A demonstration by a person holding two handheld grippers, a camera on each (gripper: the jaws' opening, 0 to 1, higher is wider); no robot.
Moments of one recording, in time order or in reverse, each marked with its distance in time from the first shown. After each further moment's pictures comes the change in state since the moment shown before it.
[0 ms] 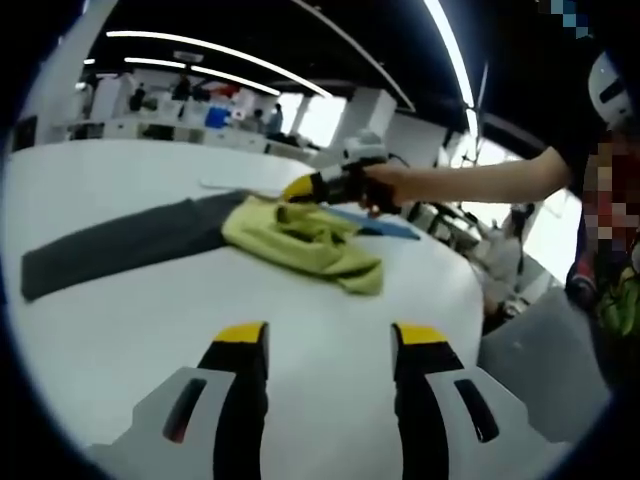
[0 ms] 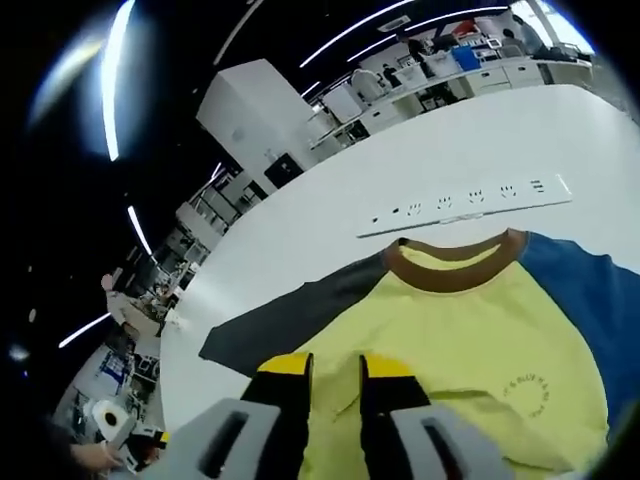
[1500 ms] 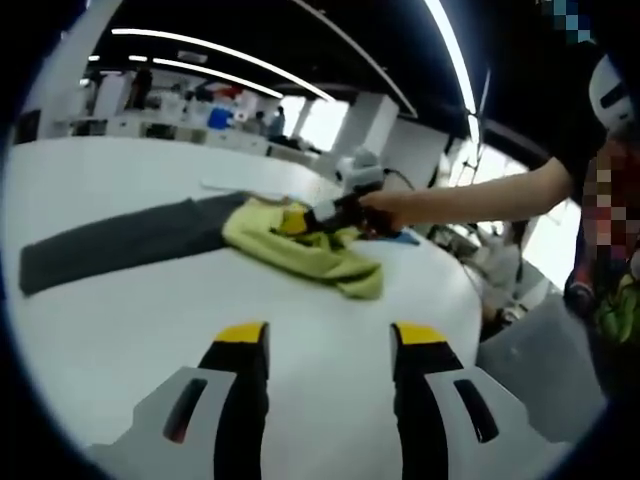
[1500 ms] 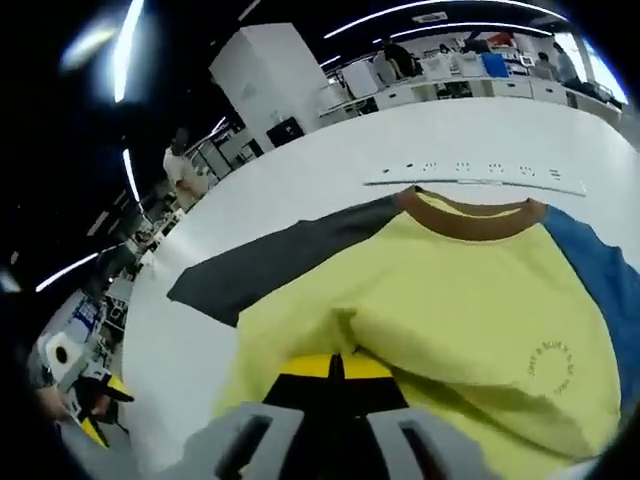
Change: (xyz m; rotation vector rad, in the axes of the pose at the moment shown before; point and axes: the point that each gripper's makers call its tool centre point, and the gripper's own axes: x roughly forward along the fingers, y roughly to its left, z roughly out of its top) left arm 0.002 0.000 0.003 -0.023 -0.019 -0.003; right arm 0.028 -0.008 -0.049 -0.202 0.116 -0.093
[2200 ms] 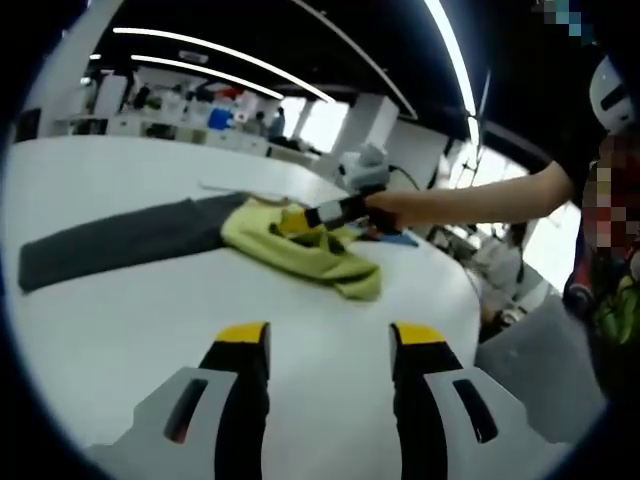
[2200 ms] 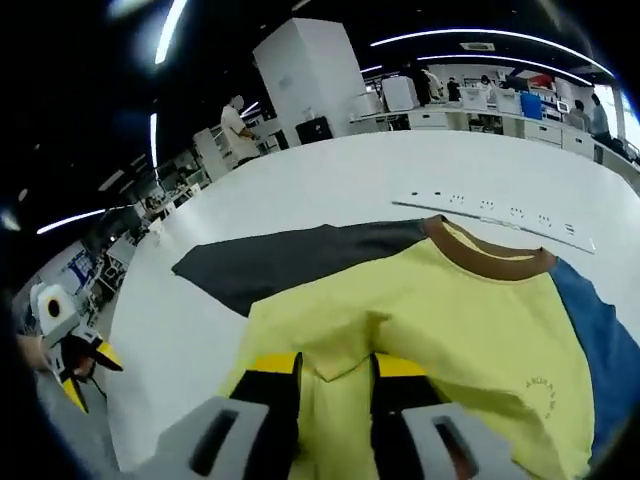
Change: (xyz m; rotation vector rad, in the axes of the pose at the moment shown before) left arm -0.001 -0.001 -0.001 -0.007 -0.005 0.000; right arm 0.000 0.004 0.002 -0.202 -0.010 0.000
